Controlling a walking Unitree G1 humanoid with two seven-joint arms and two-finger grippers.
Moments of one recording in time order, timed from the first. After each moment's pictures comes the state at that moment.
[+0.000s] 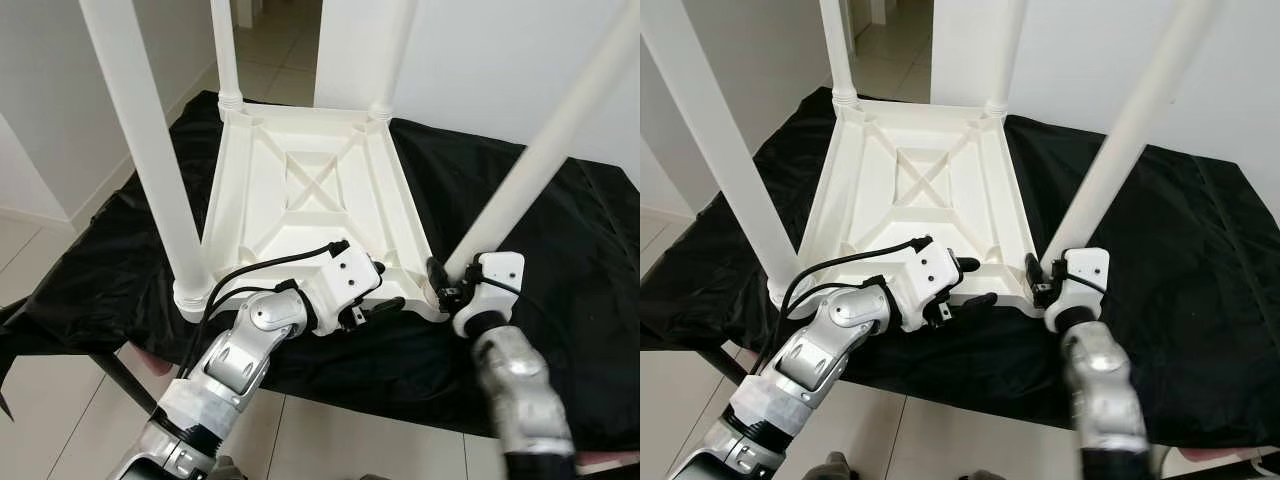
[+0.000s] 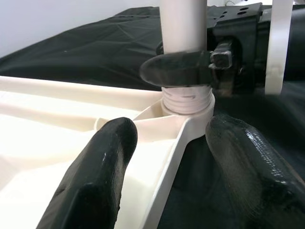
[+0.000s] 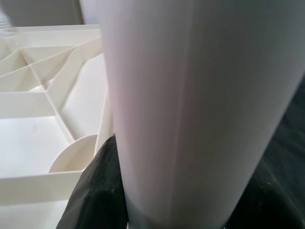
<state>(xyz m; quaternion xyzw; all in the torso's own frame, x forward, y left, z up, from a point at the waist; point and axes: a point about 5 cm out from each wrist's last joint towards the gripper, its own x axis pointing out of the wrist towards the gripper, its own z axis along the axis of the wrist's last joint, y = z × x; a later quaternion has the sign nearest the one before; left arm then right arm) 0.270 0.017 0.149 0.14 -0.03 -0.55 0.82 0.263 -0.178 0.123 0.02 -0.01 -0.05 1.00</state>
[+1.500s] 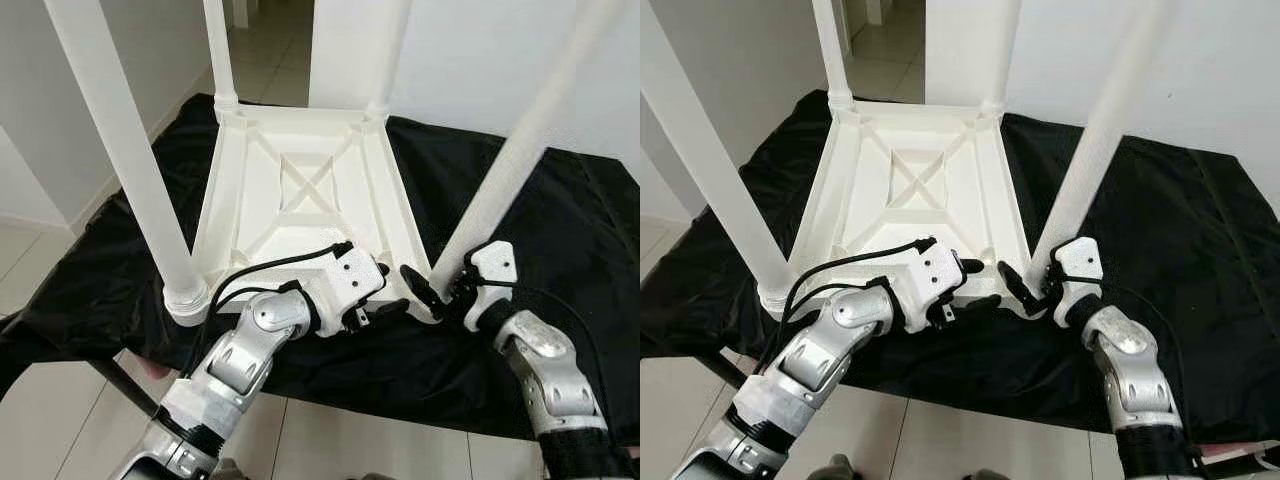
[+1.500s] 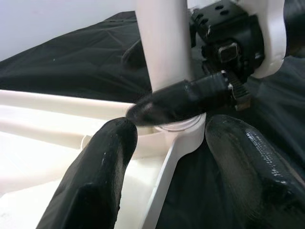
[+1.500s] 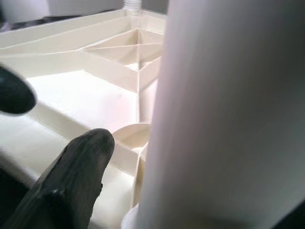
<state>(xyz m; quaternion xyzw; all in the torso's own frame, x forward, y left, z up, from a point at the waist) 0.270 0.011 0.153 0.14 -0.04 -0.55 0.82 0.280 -0.200 0.132 -0.10 -0.01 0.27 0.96</state>
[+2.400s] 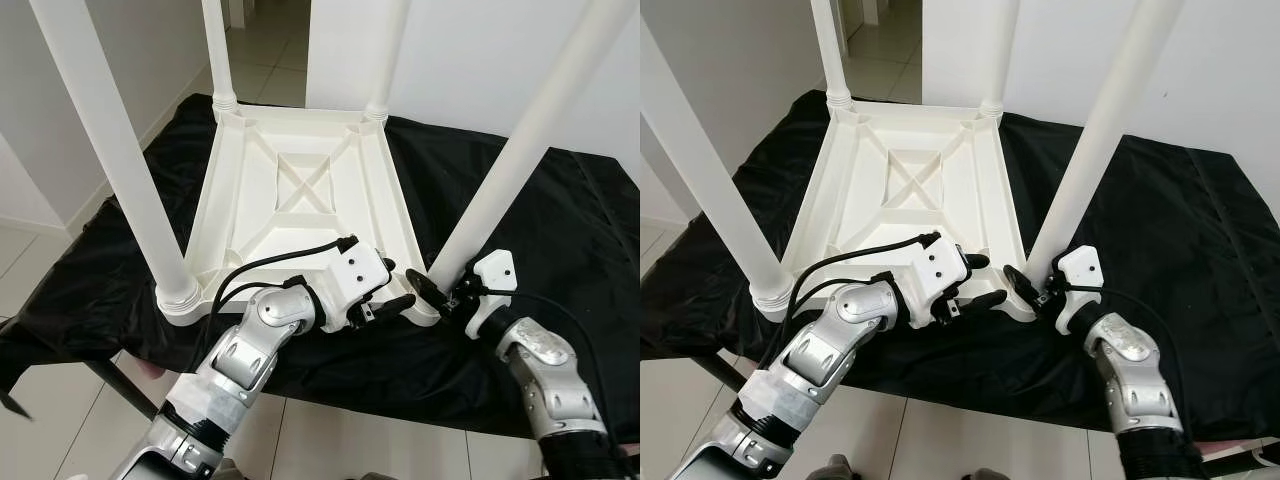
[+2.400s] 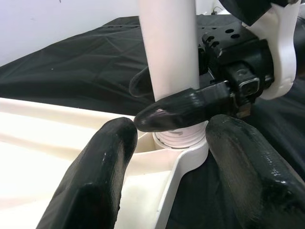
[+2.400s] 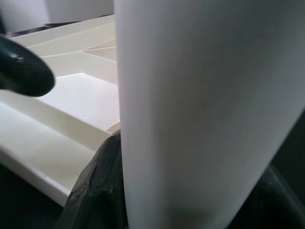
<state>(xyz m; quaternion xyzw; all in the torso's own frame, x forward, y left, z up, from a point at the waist) 0.272 0.008 0.156 0.14 -0.05 -0.56 0.82 0.273 -0.197 0.124 -0.06 -0.02 0.24 0.97</state>
